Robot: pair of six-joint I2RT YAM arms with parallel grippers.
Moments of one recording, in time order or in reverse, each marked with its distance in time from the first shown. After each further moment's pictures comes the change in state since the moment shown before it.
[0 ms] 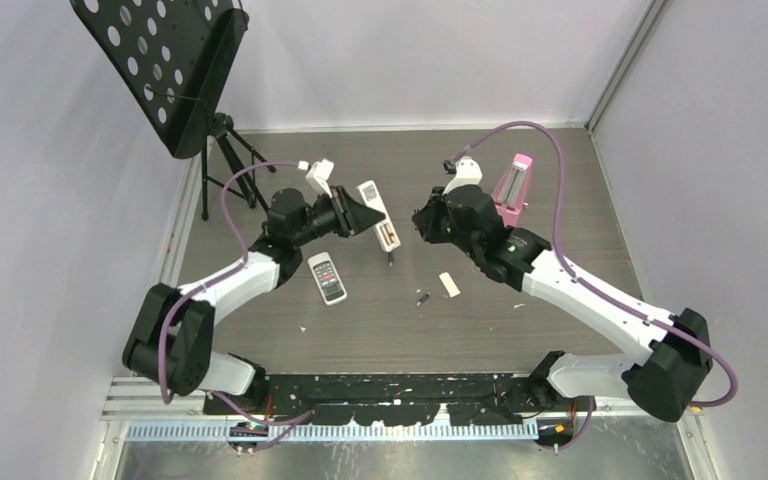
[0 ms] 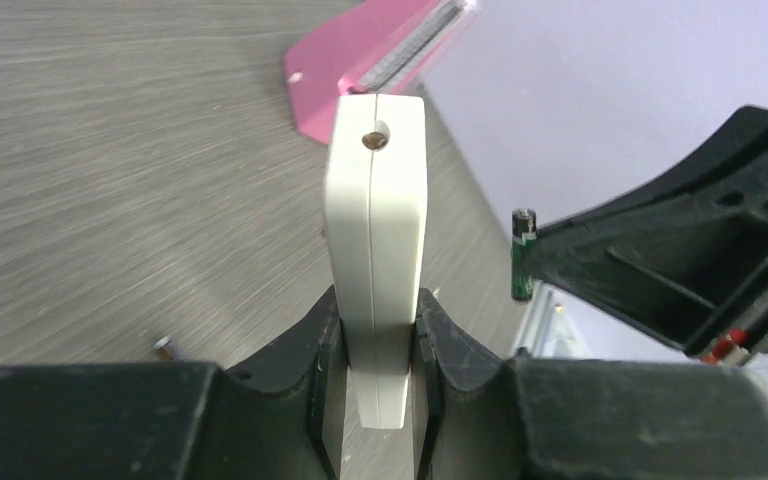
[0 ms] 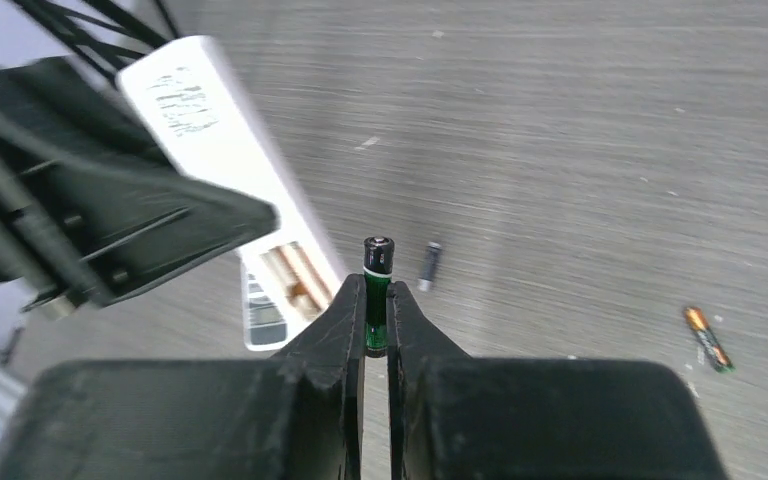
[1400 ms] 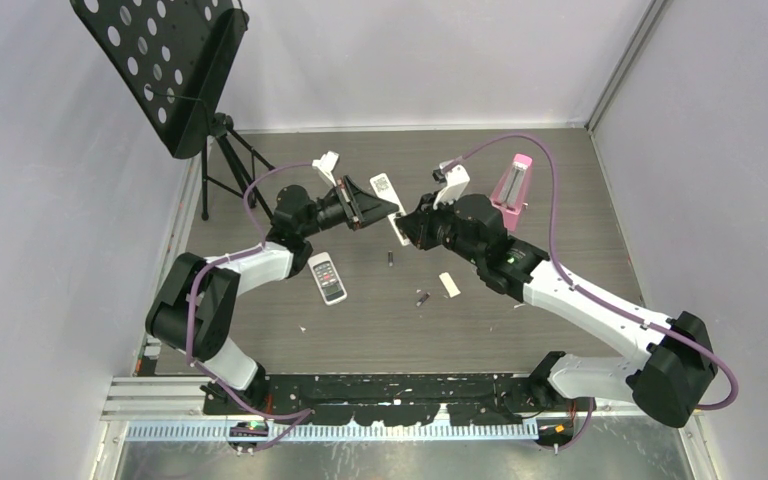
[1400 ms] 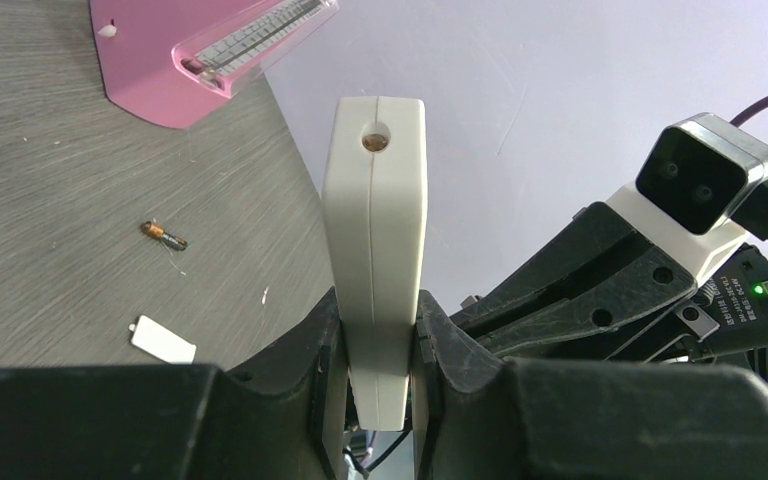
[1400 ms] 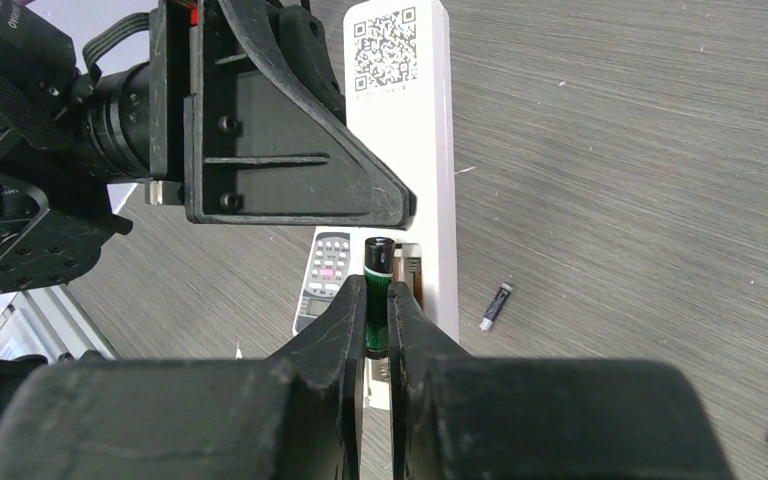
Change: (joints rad) left arm 0.001 0.219 0.068 0.378 0.204 -0.527; right arm 0.000 -0.058 -0.124 0.291 -0.238 -0.132
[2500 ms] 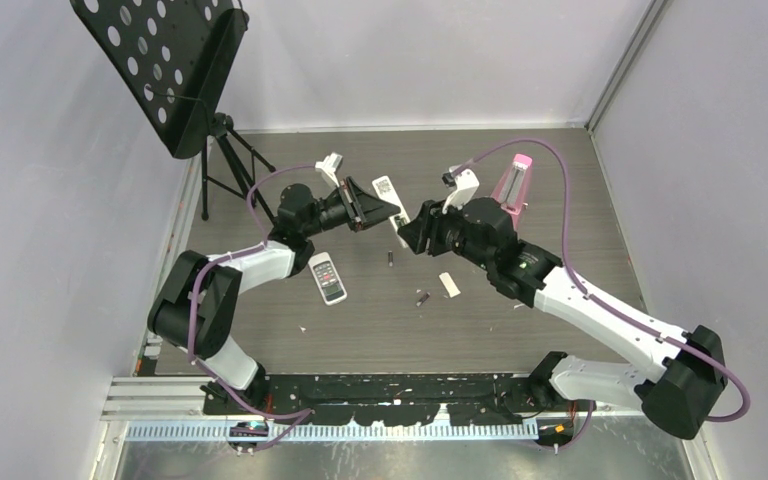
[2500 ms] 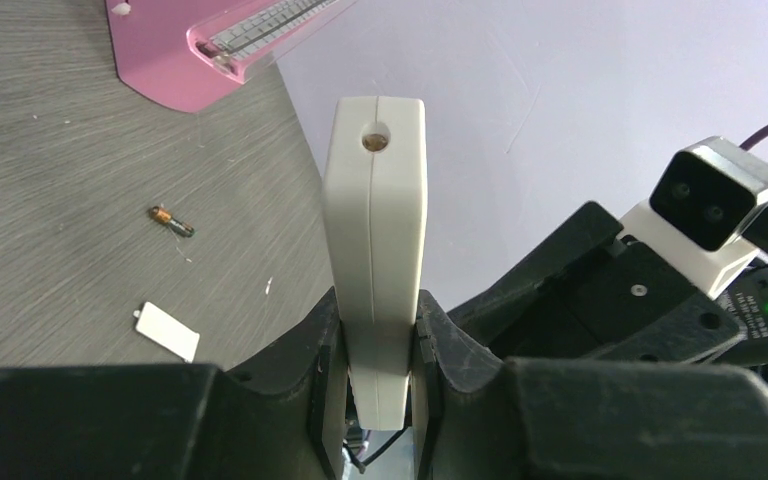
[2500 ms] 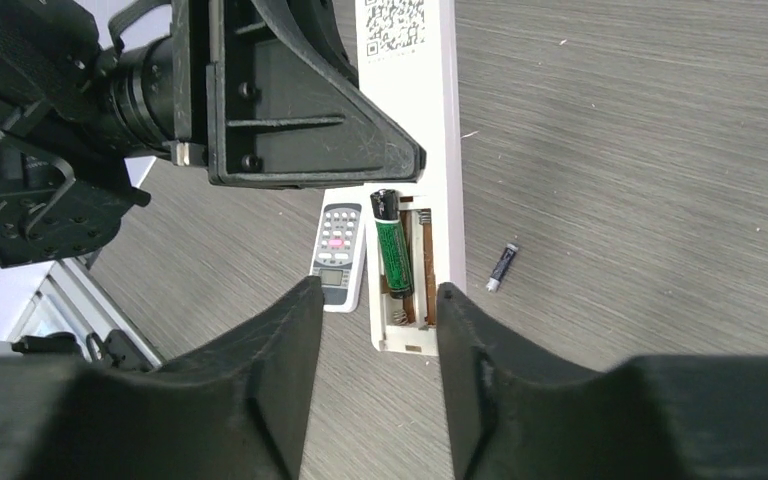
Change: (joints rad) left arm -0.003 0.015 0.013 -0.041 0.001 -0.007; right arm -0.008 -0.064 -0.015 -0.097 -0.012 0.036
